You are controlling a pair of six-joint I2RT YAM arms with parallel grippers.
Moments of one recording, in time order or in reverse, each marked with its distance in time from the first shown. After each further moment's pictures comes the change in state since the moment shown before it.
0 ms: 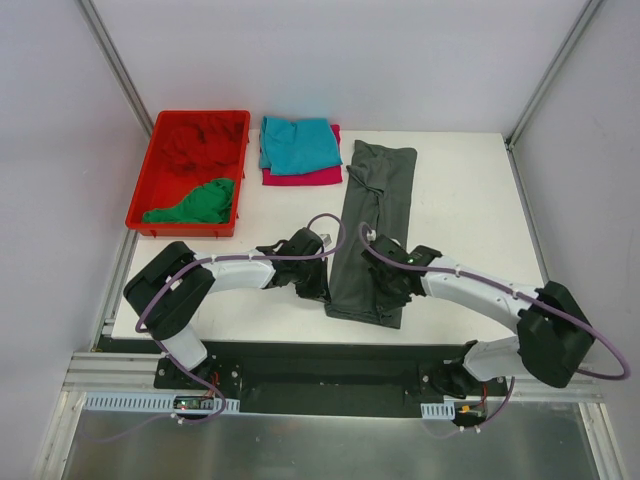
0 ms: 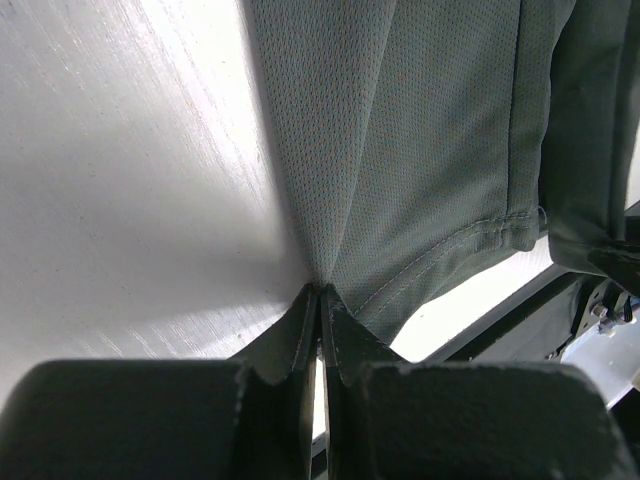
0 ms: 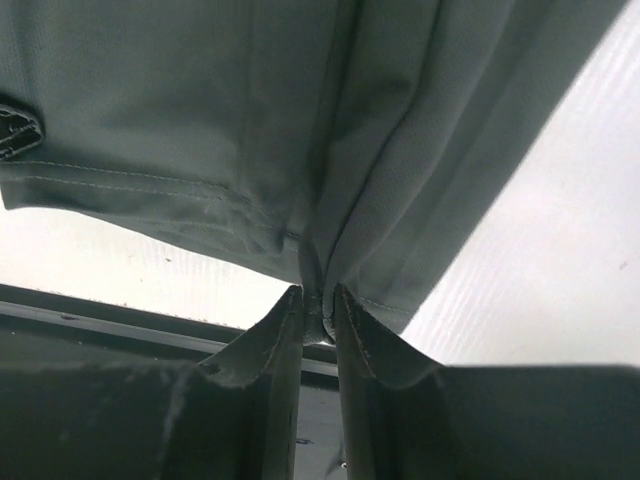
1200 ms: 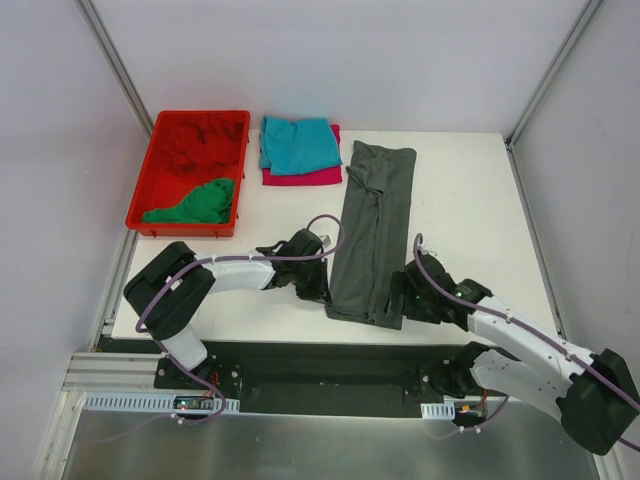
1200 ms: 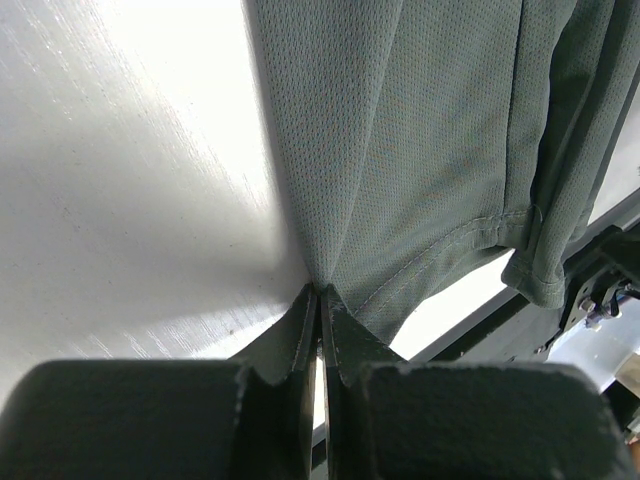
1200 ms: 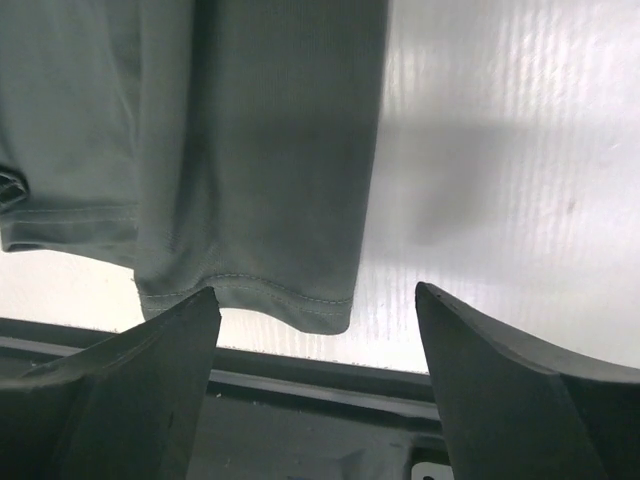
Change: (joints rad) left arm 0.000 0.000 -0.009 0.008 0.019 -0.022; right arm -0.136 -0.438 -0.318 0.127 0.027 0.142
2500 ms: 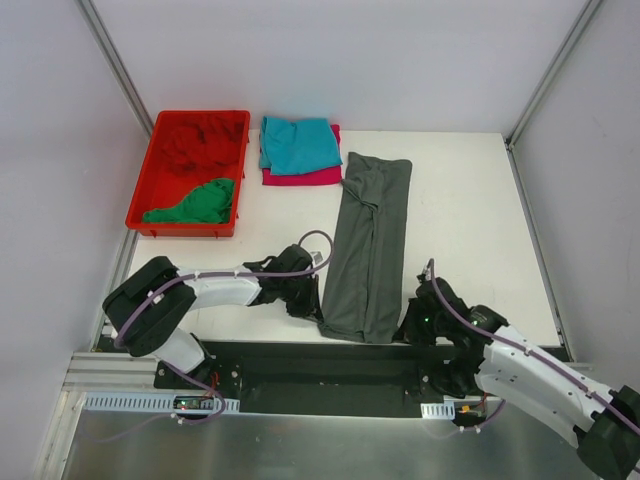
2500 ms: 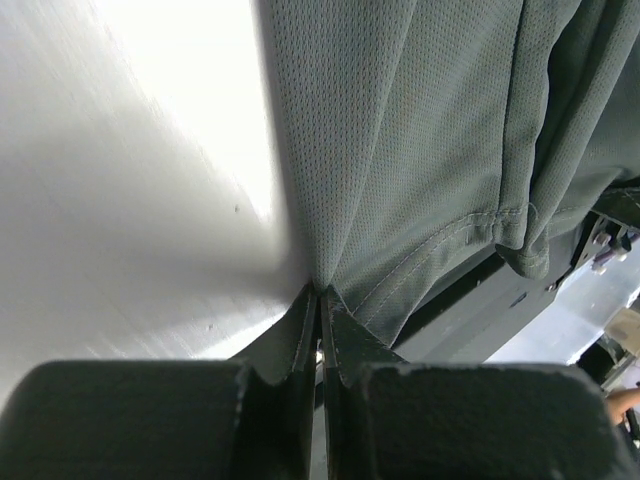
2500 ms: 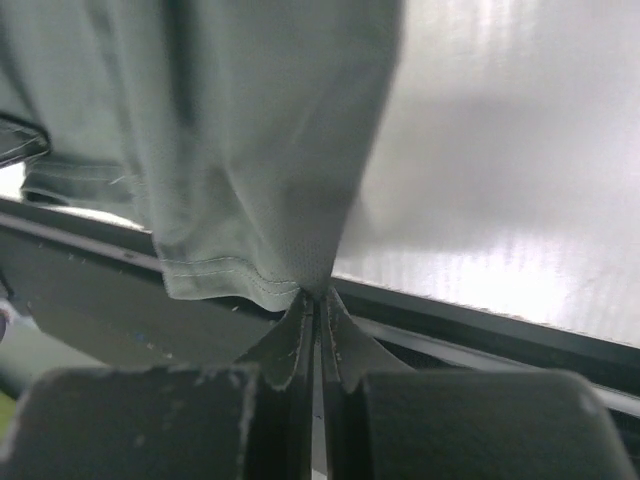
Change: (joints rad) left arm -0.030 -0.127 -0.154 0.017 0.047 -0.055; right arm 0.022 -0.229 -0.188 -0.036 -0.240 0.137
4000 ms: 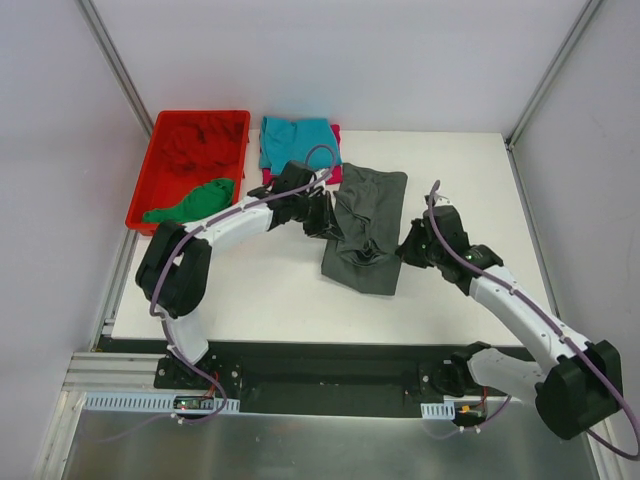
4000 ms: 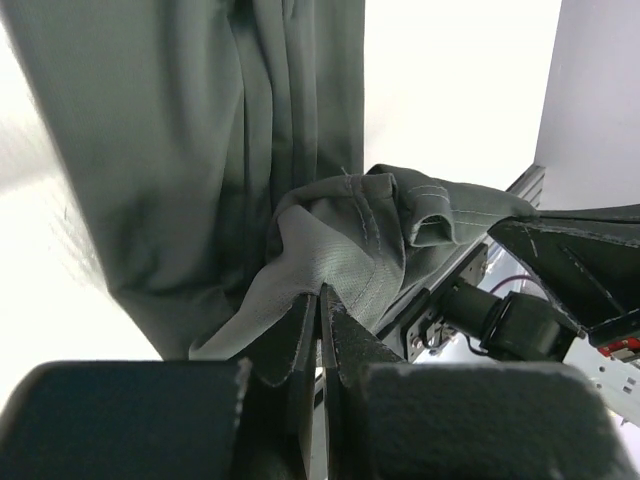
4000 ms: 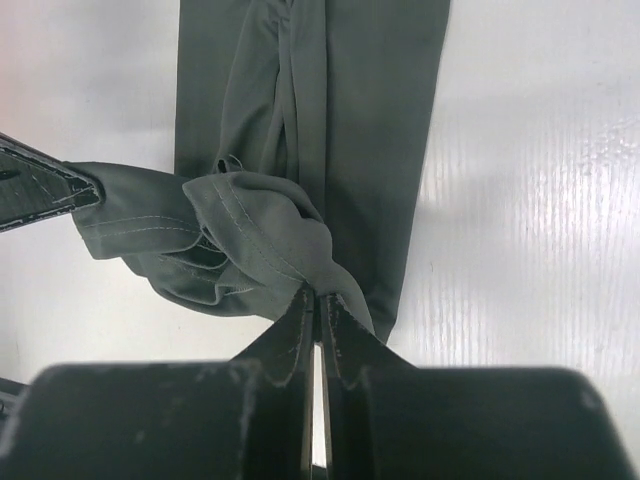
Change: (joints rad) left arm 0.254 0.234 0.617 -0.201 0.171 0.087; right arm -0.238 0.383 0.449 0.215 0.166 -0.288
